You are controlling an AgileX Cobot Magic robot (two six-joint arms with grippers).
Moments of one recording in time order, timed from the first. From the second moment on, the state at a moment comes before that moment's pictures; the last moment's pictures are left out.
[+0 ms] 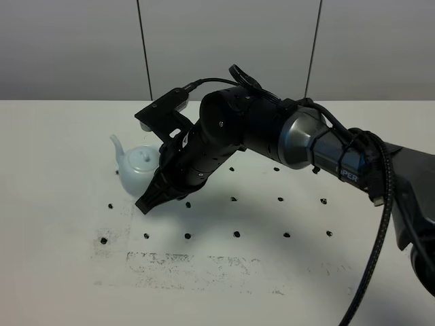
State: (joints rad) left arm 0.01 0.00 -0.46 -0.07 1.06 -0.06; right arm 0.88 2.17 -1.79 0.25 0.80 -0.23
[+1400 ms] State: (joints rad) left arm 0.01 0.00 -0.46 -0.07 1.06 -0.06; right arm 0.83 2.13 -1.87 0.05 0.97 -0.22
